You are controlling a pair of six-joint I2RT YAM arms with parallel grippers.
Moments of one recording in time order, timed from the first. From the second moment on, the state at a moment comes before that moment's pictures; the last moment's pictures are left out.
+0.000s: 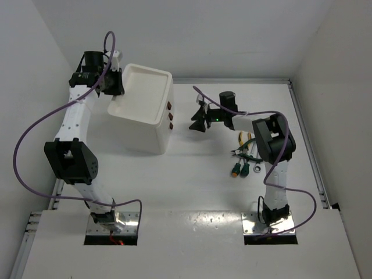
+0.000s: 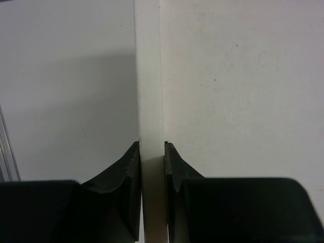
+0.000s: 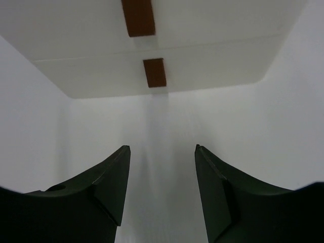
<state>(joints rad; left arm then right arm) 0.03 1.74 1.81 -0.79 0.21 0.09 0.29 2.11 1.26 0.28 -0.98 -0.42</state>
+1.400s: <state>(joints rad) 0.02 1.75 1.81 -0.78 0.19 0.08 0.48 2.38 1.62 0.20 -0.91 -0.38</state>
